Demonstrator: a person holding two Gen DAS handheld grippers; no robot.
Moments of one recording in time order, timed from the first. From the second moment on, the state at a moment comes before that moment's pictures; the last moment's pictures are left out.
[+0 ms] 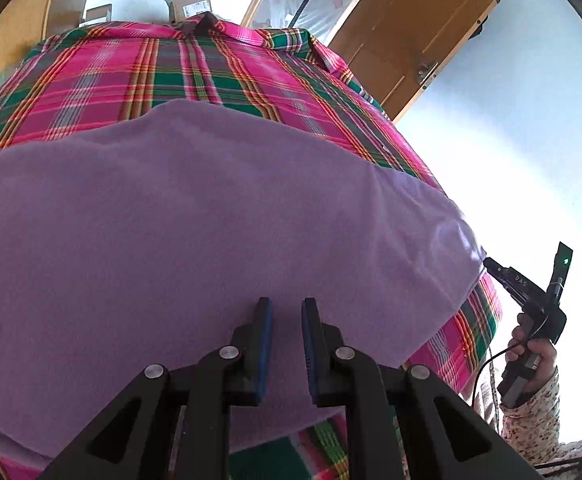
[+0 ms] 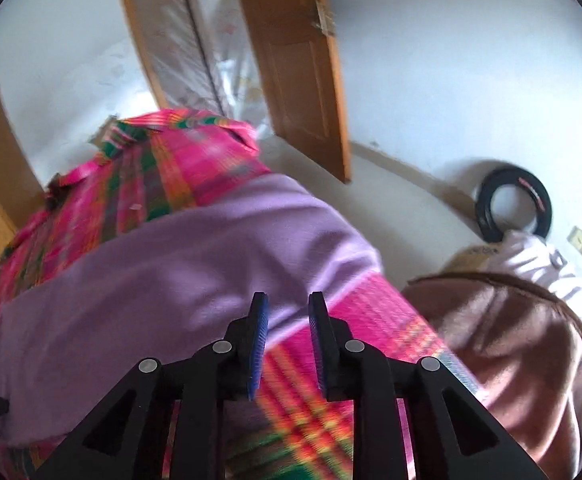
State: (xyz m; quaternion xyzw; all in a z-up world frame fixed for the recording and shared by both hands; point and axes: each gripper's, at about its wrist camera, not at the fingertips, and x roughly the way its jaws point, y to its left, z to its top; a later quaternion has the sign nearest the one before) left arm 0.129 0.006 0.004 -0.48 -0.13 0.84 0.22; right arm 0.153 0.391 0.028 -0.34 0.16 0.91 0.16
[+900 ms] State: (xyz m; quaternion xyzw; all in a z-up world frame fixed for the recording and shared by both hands) left arm 0.179 -0.078 0.005 -0.43 -0.18 0.87 0.16; right arm 0.156 0.230 0.019 -0.37 0.04 0.93 -0.03
